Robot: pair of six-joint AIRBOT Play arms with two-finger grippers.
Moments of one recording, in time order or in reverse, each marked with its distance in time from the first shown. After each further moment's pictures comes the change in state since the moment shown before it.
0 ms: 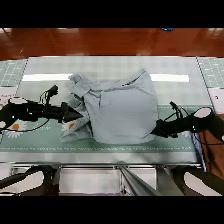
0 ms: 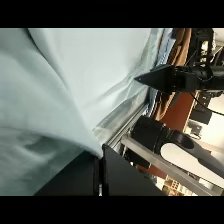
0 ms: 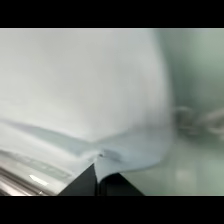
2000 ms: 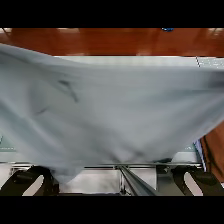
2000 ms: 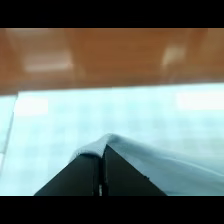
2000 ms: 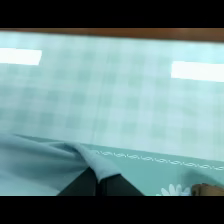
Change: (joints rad) left arm -0.337 0.511 0.987 1.265 0.034 -0.619; right arm 0.012 0.465 1.017 -0.475 0.375 0.209
